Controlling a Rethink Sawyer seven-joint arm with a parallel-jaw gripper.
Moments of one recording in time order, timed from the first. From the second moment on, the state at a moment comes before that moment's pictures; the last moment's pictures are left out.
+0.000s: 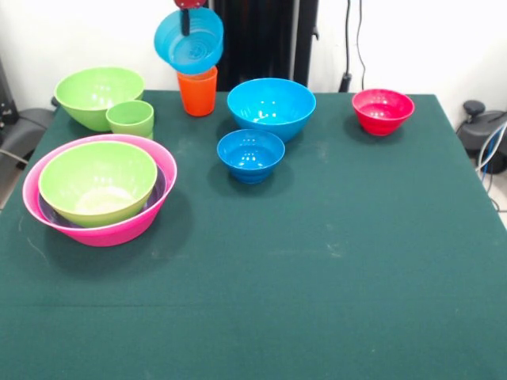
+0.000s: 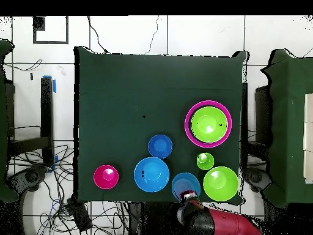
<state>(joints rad) -0.72 -0.92 0.01 2.27 -0.56 0.32 2.89</state>
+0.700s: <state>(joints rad) -0.62 -0.84 -0.07 2.19 -0.59 0.33 2.89</state>
